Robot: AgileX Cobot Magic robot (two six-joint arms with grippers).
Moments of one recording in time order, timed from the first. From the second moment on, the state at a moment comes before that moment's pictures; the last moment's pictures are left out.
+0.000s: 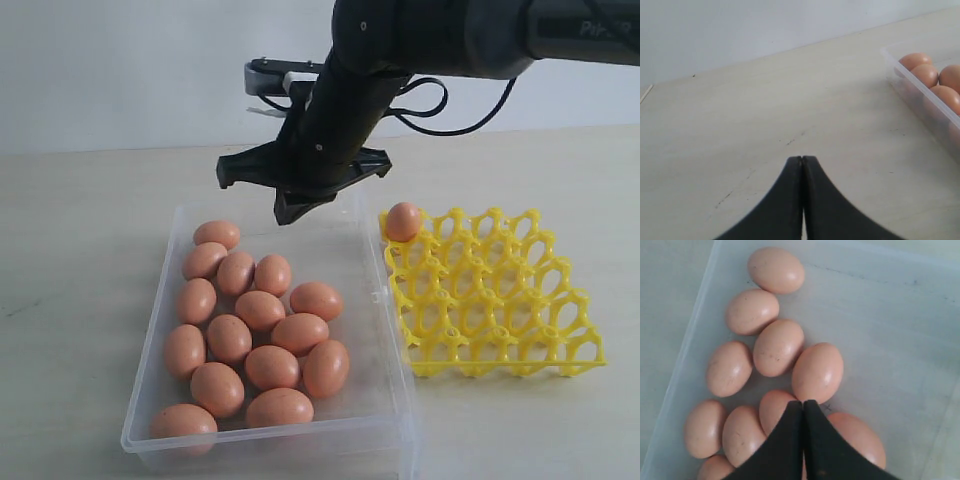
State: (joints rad) left arm -0.01 0.01 0.00 -0.05 0.37 0.24; right arm 0.61 2.06 -1.69 0.23 0.88 0.13
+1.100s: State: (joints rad) left arm -0.01 0.01 0.00 -0.05 0.37 0.24; right arm 0.61 2.41 -2.00 0.19 1.05 0.19
